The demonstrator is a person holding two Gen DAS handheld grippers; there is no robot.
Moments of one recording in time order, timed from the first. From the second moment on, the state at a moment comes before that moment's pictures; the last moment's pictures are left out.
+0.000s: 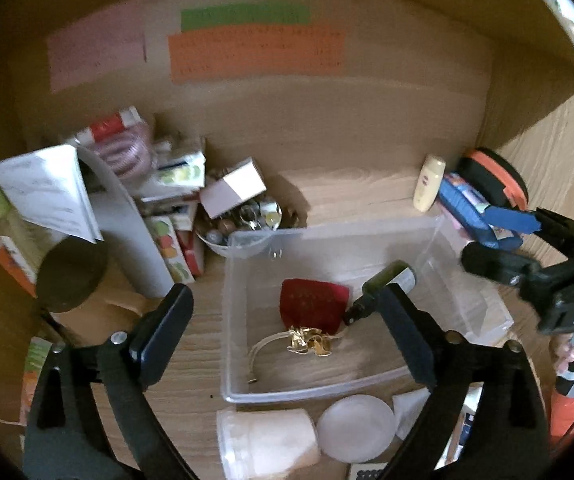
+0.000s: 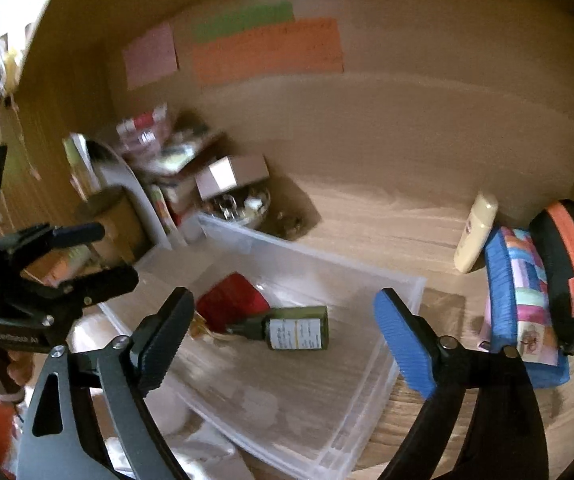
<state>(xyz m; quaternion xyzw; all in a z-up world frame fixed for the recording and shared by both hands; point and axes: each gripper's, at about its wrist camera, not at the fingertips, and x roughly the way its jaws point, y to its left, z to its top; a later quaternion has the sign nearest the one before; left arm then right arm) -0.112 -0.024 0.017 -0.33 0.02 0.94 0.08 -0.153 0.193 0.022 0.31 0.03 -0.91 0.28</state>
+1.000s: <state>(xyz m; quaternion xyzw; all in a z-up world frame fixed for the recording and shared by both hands) -0.028 -0.050 -0.017 -0.32 0.01 0.94 0.05 -0.037 0.206 0.008 0.27 0.07 -0.91 0.30</state>
